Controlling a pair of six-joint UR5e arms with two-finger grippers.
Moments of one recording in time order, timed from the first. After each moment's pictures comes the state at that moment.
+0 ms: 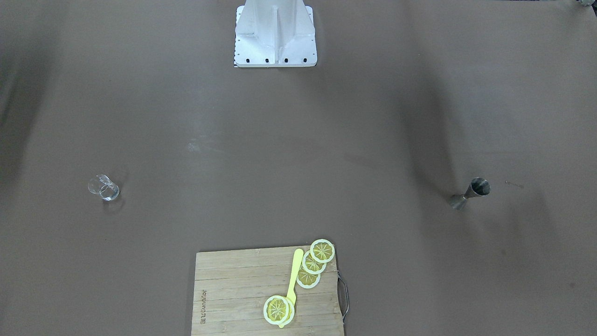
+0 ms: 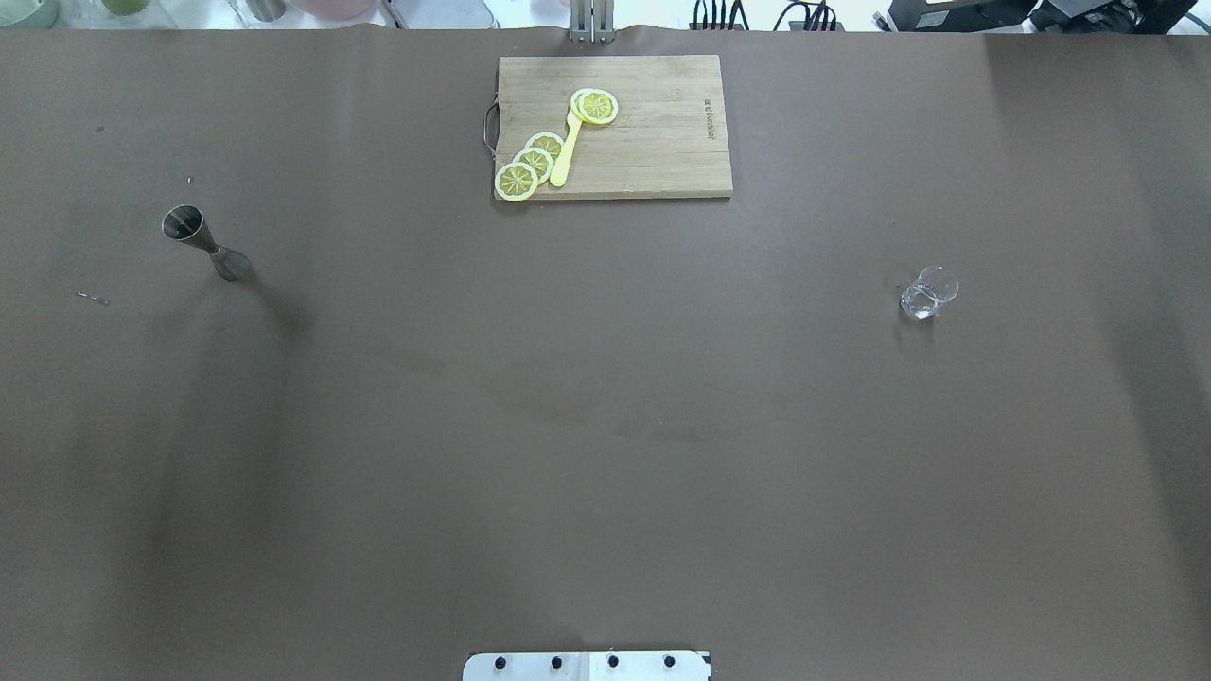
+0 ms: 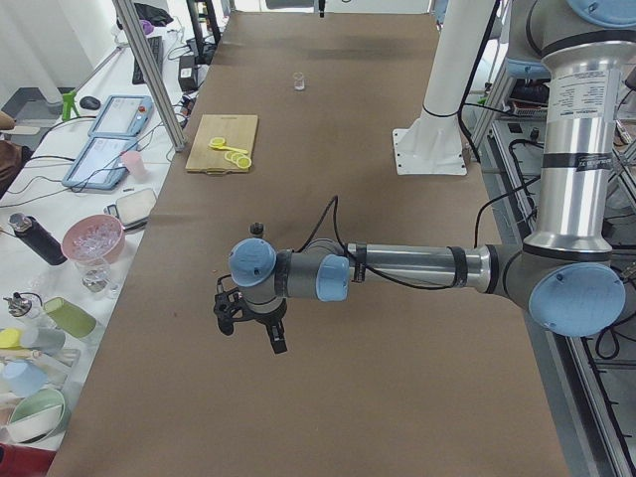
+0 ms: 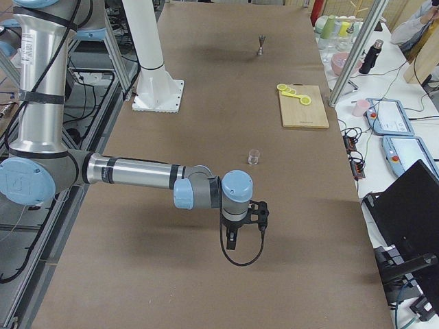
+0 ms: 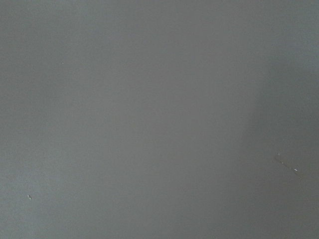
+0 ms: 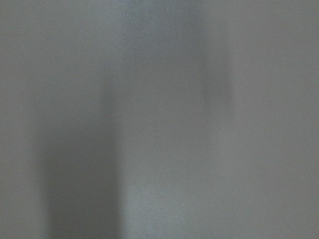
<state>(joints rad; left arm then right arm) -1.53 -1.57 -1.58 -1.59 -2.40 -0.37 1.51 -1.71 1.62 -1.40 2.31 0.10</state>
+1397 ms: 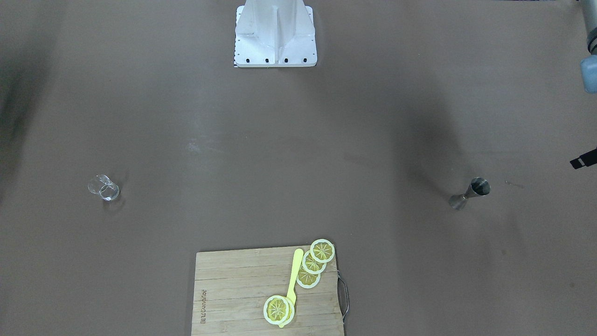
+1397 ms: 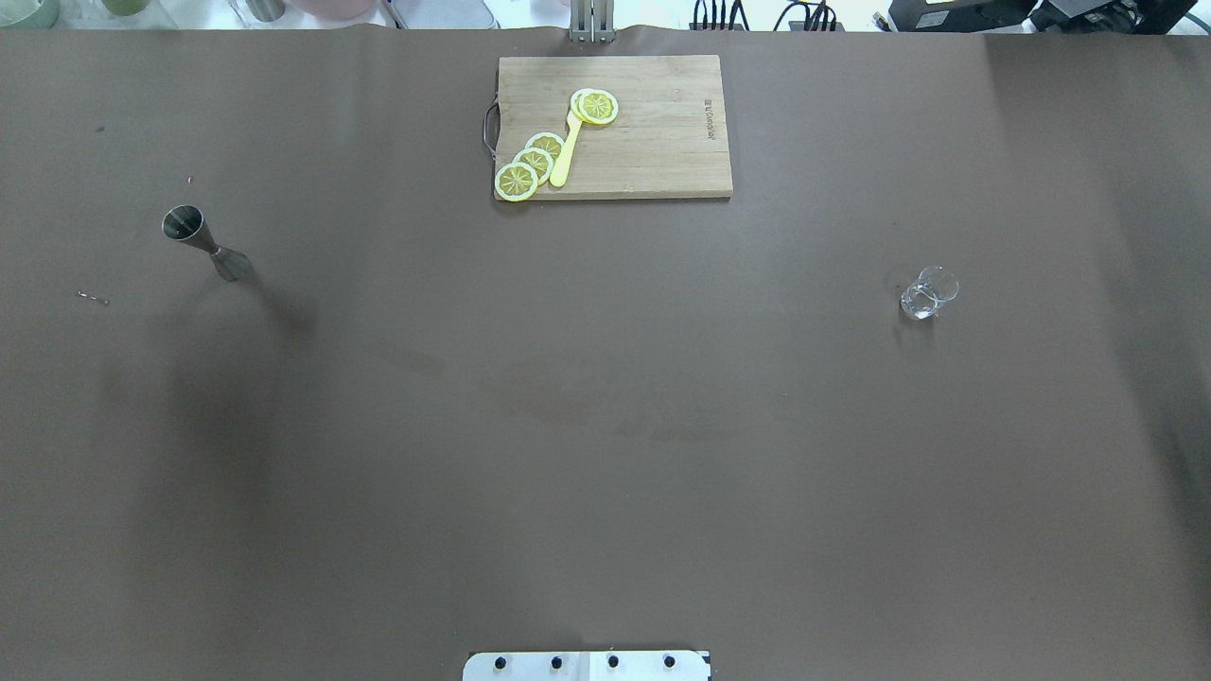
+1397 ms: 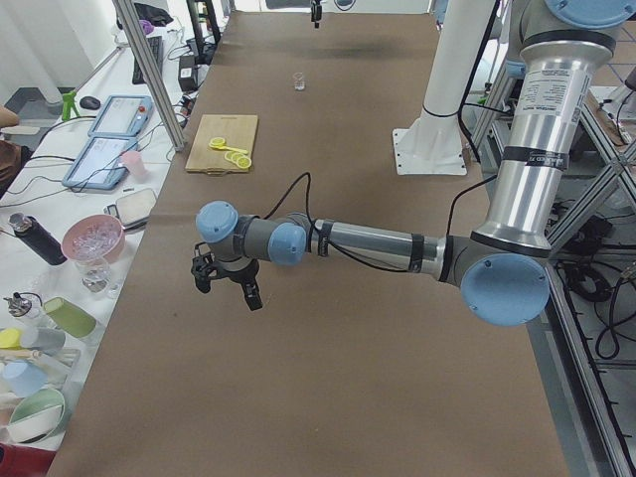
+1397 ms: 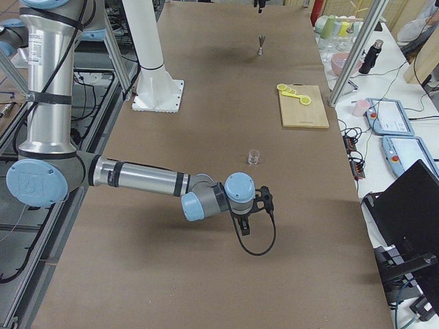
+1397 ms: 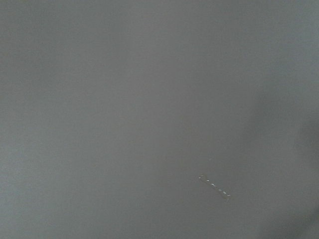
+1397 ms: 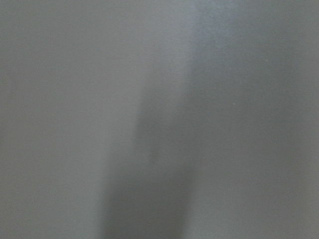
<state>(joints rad) -1.39 -1.76 -1.52 -1.58 -2.43 -0.57 1.42 -1.67 1.51 -1.08 2.46 0.08</state>
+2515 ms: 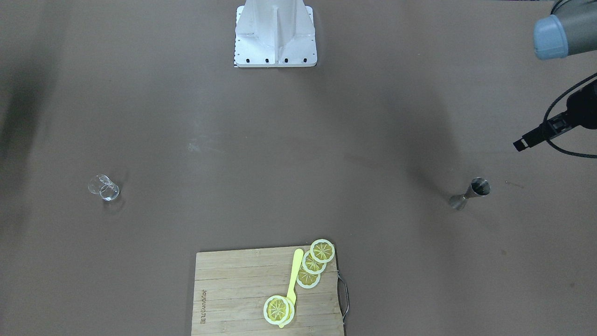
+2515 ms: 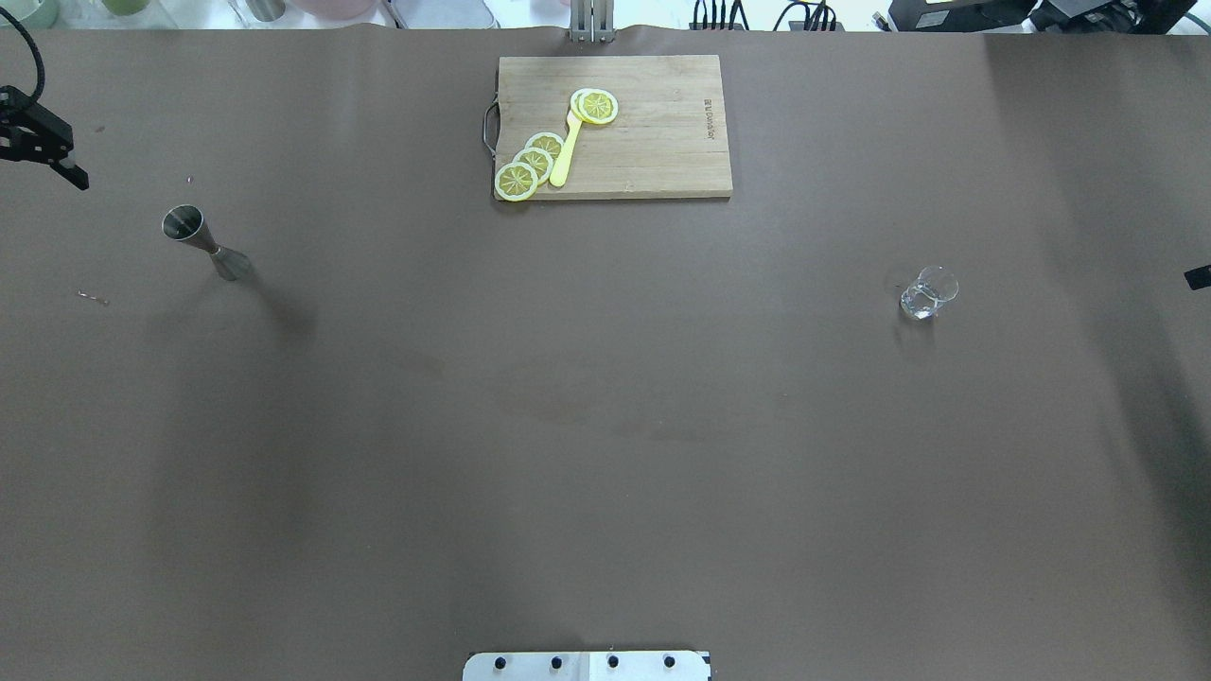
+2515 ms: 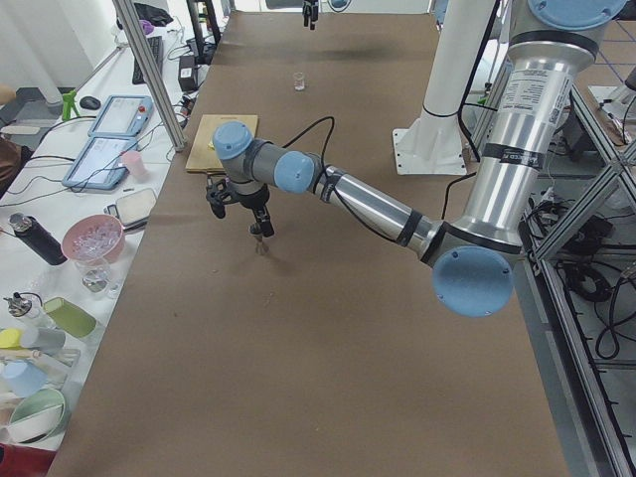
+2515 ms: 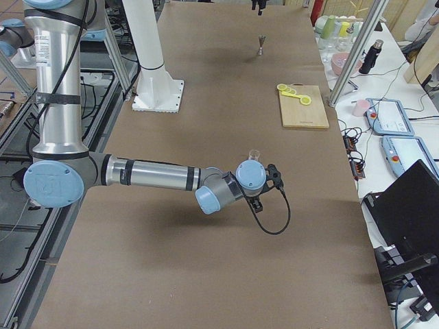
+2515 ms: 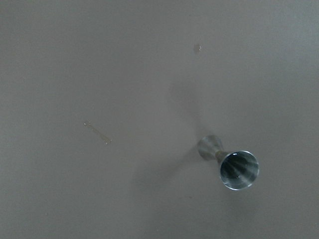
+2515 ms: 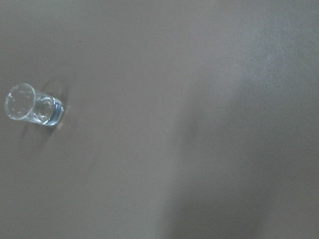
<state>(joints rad) -1.24 -1.82 -1.84 -1.37 -2.44 -0.87 1.40 -1.58 1.50 -0.97 2.58 0.08</state>
